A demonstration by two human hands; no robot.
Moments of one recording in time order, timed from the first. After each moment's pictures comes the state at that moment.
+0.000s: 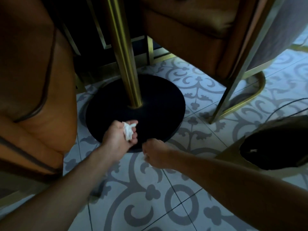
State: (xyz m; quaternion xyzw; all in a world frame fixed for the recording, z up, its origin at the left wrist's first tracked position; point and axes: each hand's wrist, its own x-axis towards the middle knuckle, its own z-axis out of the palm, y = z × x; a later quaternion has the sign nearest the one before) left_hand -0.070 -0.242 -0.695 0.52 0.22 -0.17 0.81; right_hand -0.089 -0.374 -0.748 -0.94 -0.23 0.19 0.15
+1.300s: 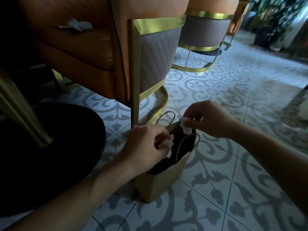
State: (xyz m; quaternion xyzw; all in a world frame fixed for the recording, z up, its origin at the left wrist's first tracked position) left_hand -0.144 -0.496 -0.607 0.79 -0.44 -0.03 0.43; right_hand -0.201 -0.717 -0.565 -0.96 0.09 -0.10 0.24
